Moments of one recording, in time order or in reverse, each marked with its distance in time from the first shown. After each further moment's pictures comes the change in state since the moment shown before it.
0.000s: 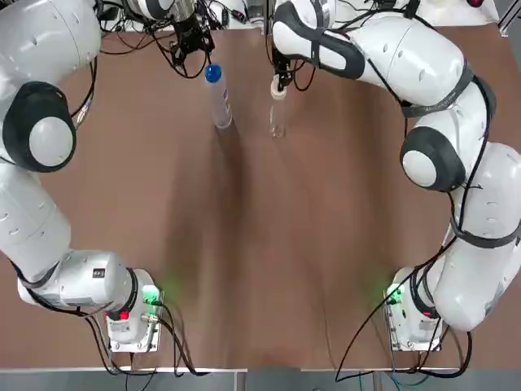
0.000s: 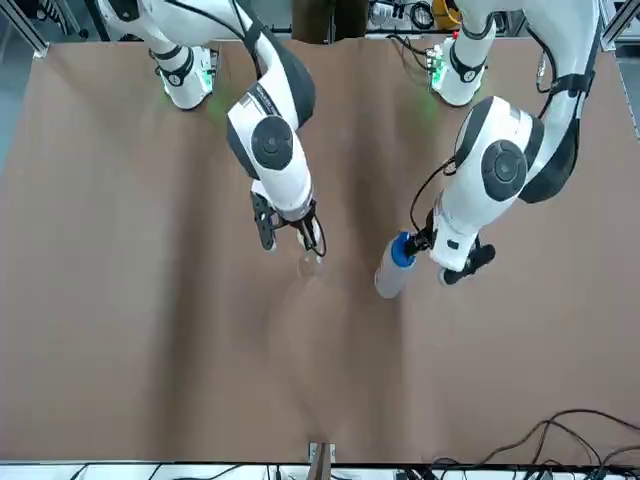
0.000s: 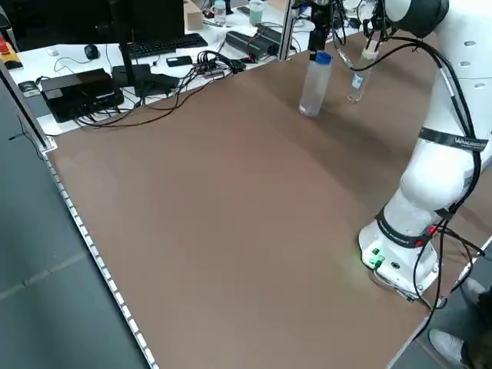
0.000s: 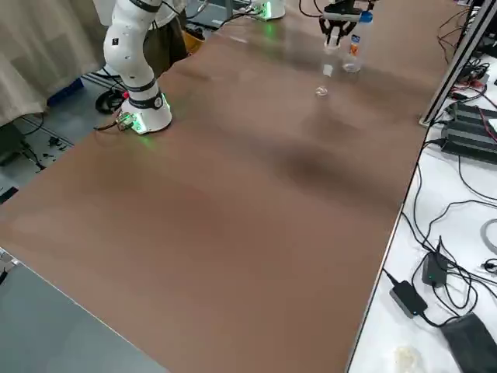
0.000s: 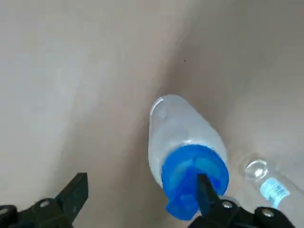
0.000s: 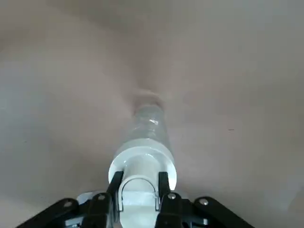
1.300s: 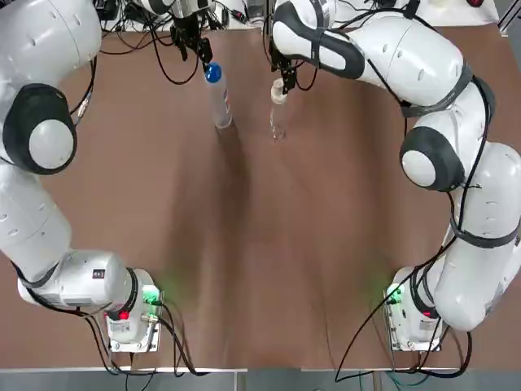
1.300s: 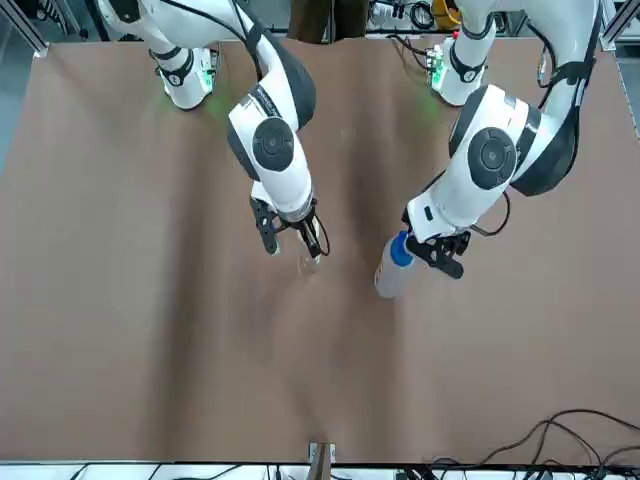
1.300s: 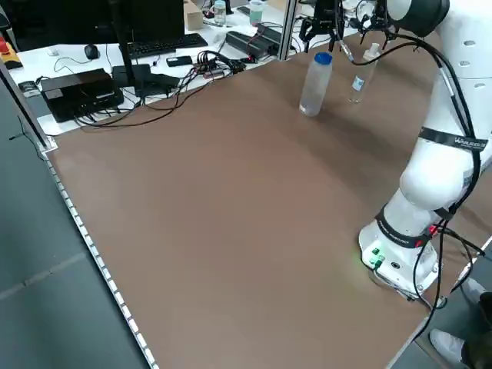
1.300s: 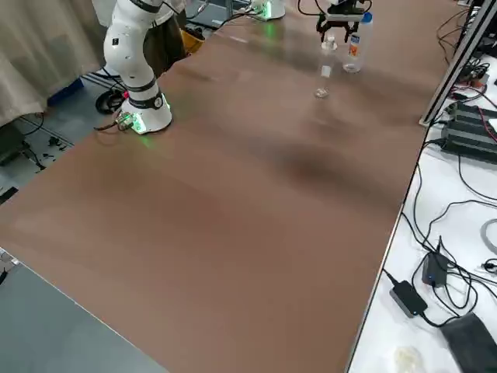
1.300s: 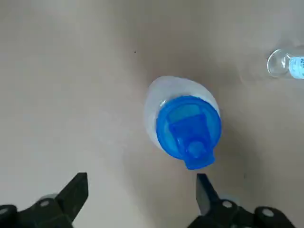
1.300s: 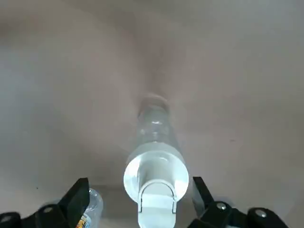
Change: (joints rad) left arm -0.018 -0.002 -0.018 0.042 0.082 -0.062 0.757; right arm 0.000 0.002 -0.007 0.008 -0.004 0.003 -0.130
